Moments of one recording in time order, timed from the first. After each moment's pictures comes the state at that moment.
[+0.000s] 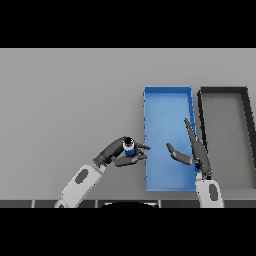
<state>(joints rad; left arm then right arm) -0.23 0.09 -0.56 -1.58 0.04 -0.17 -0.07 0.11 -0.18 0.09 -1.71 0.20 0.07 -0.07</state>
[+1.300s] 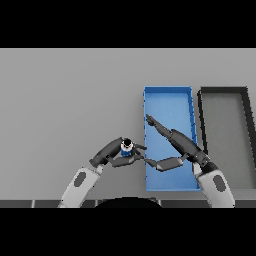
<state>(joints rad) -0.19 0.03 -0.50 -1.61 -0.07 -0.27 -0.04 -0.14 -0.38 0.24 -2.10 -0.13 0.37 0.28</state>
